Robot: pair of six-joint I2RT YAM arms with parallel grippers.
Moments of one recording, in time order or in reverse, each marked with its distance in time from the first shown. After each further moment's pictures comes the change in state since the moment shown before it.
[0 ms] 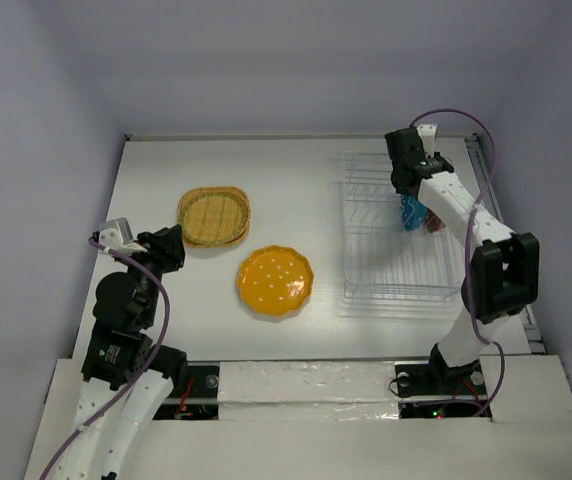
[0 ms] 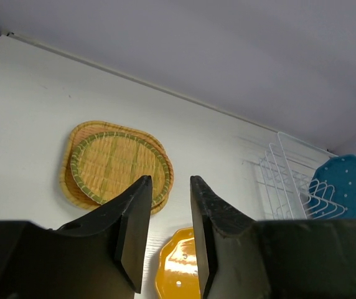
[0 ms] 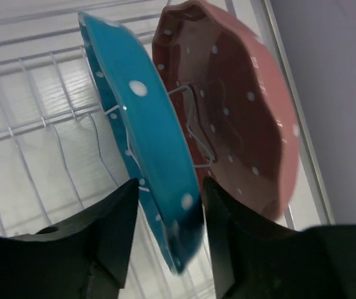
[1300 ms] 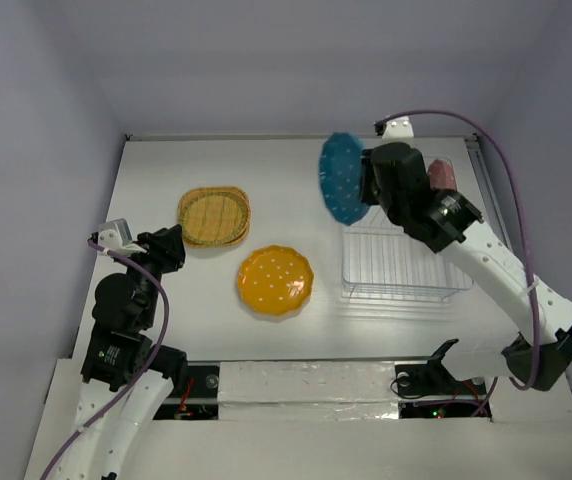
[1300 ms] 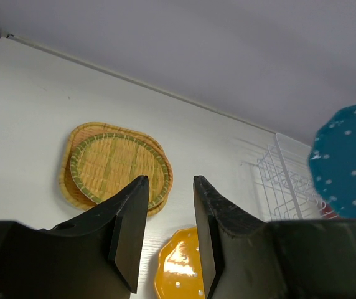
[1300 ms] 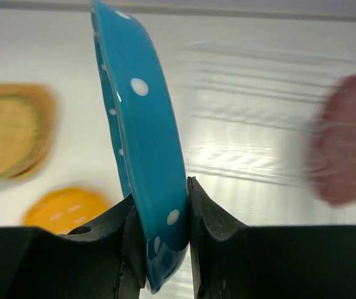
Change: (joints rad) left arm 0.000 -0.008 0.000 0.000 0.000 0.000; right arm 0.393 -0.323 0.109 -0.060 -0.083 0.007
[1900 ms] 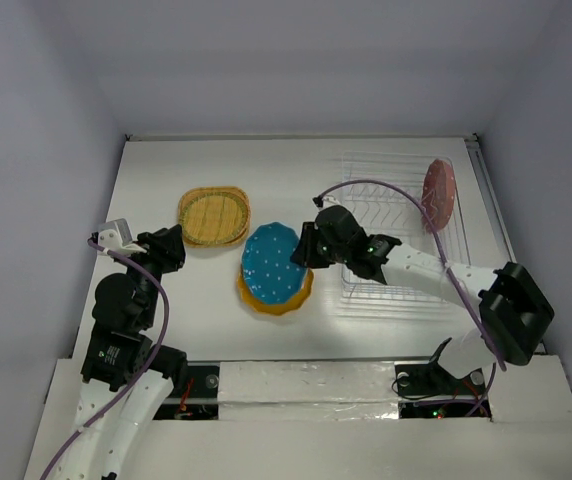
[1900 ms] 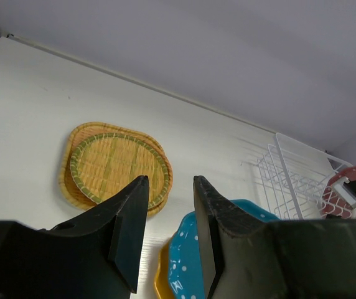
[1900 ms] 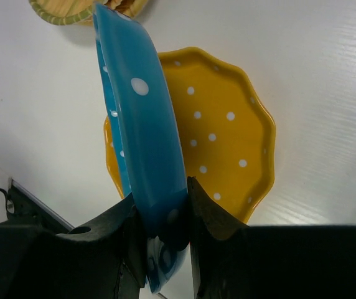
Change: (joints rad) left arm 0.000 0.000 0.000 0.000 0.000 0.000; right arm 0.165 0.132 -0.570 0.552 -0.617 0.423
